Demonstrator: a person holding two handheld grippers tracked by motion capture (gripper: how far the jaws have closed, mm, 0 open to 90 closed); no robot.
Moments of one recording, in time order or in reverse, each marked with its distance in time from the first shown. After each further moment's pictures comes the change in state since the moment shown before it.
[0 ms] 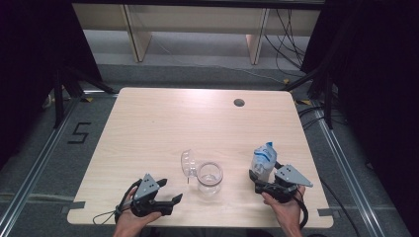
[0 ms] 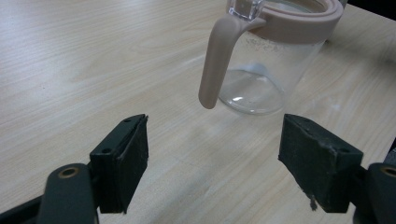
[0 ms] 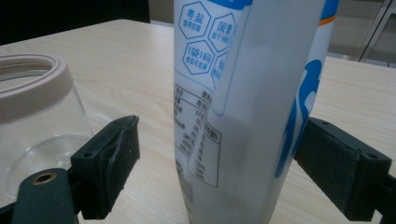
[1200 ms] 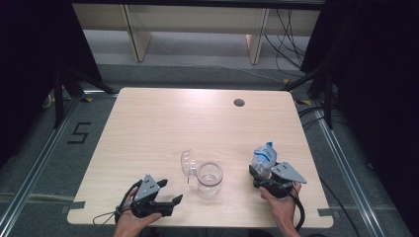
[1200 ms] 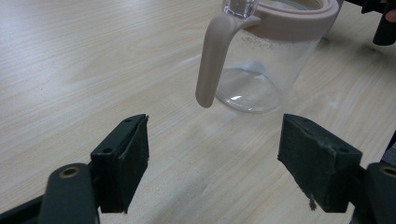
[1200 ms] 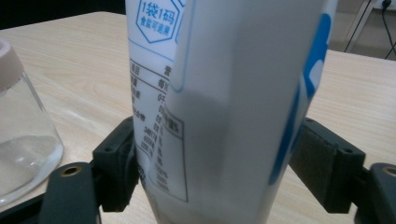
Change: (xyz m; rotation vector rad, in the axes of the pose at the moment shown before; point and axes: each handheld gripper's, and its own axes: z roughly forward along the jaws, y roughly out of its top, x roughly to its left) left arm -0.002 -0.001 -0.001 0.009 -0.003 0.020; right arm -0.006 -0.010 0.020 0.005 -0.054 -0.008
